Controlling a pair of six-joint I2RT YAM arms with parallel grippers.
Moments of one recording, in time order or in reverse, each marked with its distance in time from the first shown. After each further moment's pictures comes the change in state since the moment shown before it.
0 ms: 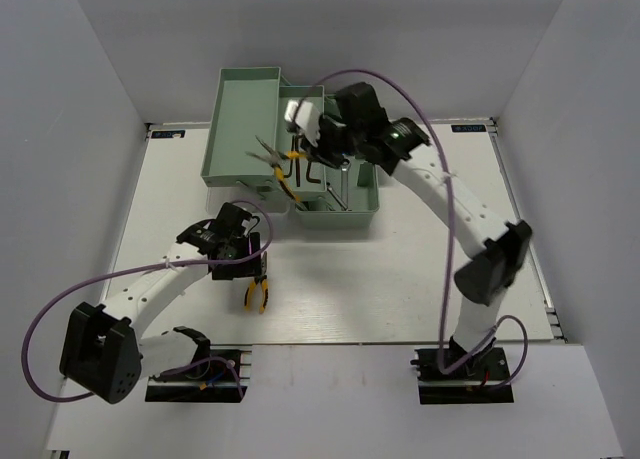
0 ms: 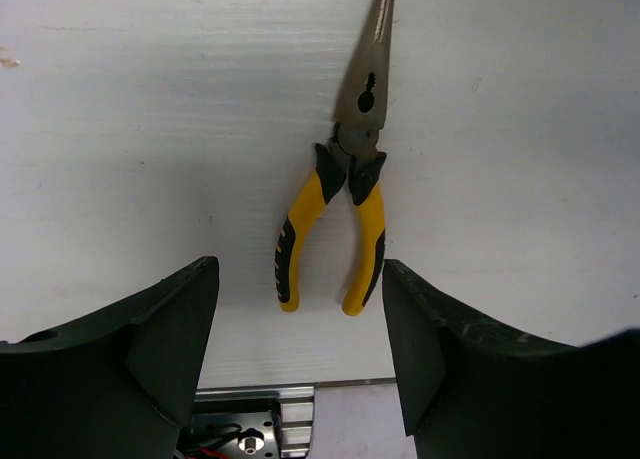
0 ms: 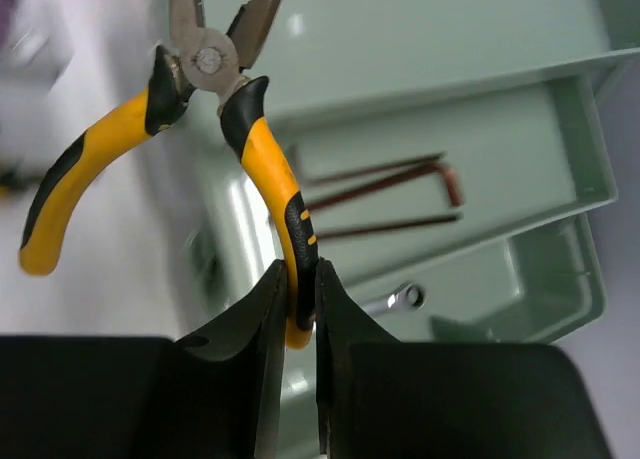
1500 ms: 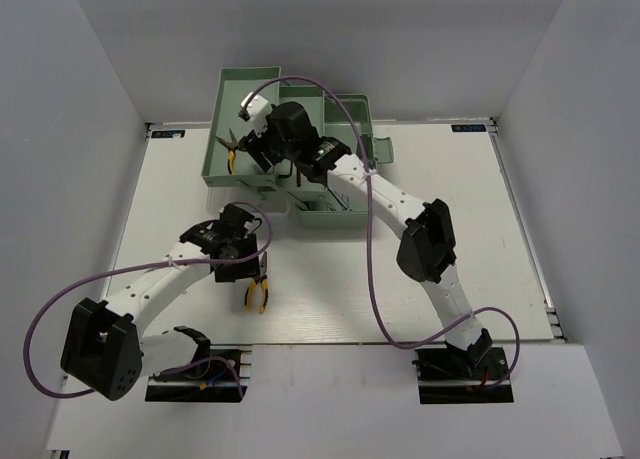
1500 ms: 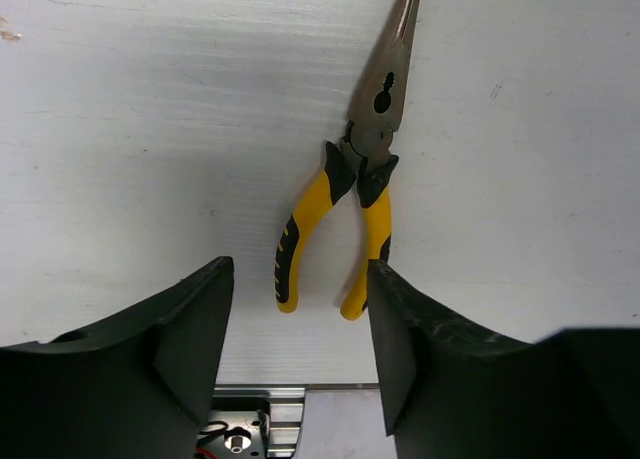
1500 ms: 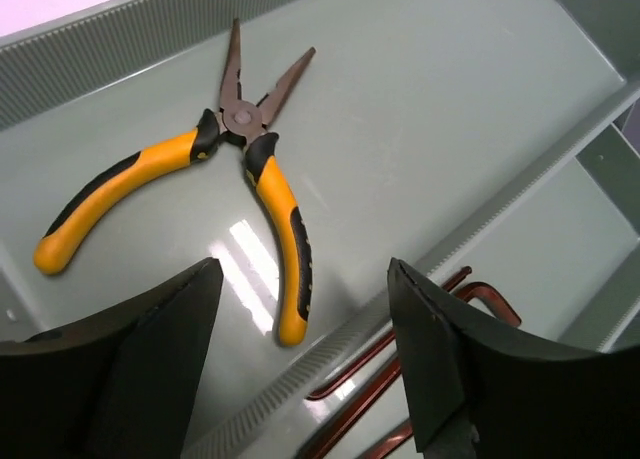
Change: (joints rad) left arm -0.013 0.016 -0.007 -0.008 -0.034 -0.069; right arm 0.137 0.450 0.258 0.455 0.367 0.401
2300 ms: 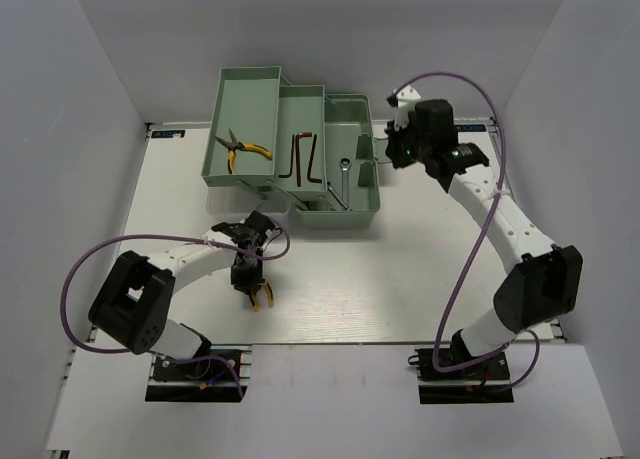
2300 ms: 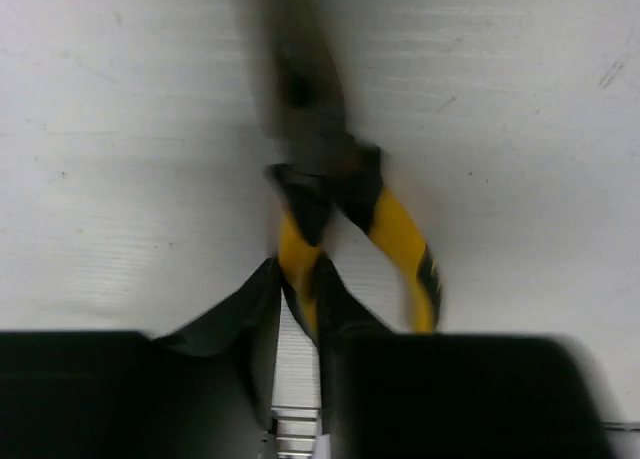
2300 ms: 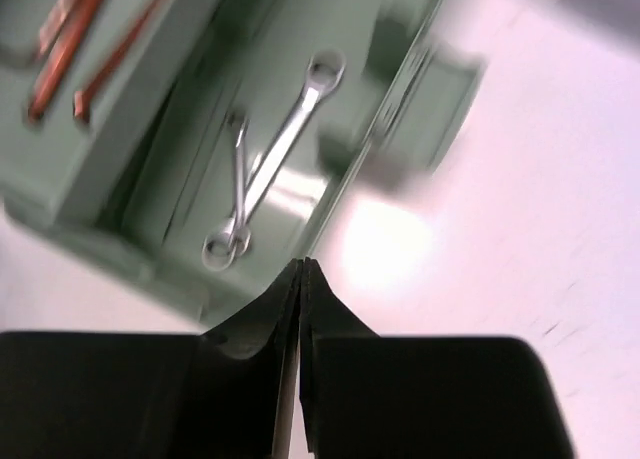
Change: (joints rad) left arm -0.071 0.262 -0.015 0.068 0.000 0.005; right arm -0.459 -0.692 -0.726 -0.123 -0.103 0.186
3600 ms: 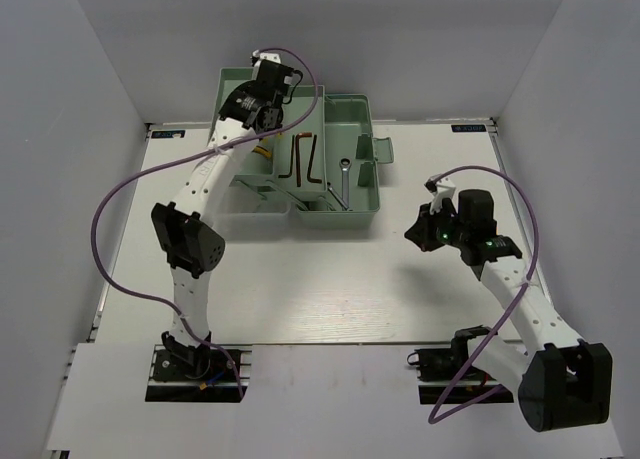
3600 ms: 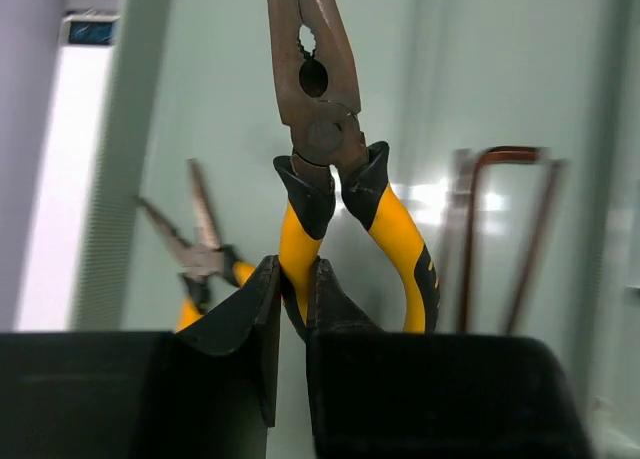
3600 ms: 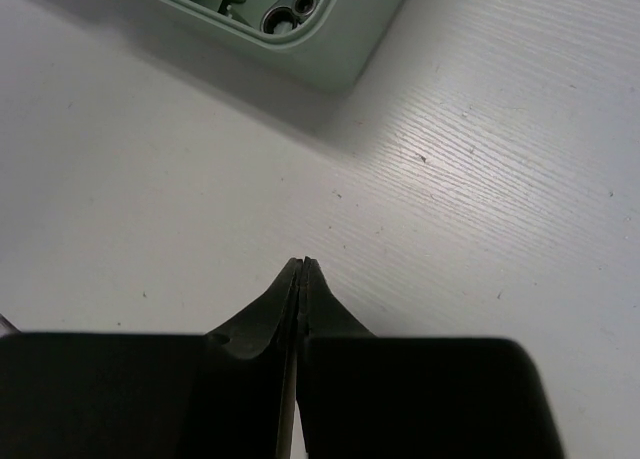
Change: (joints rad) left arm 0.084 0.614 1.585 -0.243 -0.457 0.309; right arm -0.213 -0.543 -0.841 0.148 -0.388 0.071
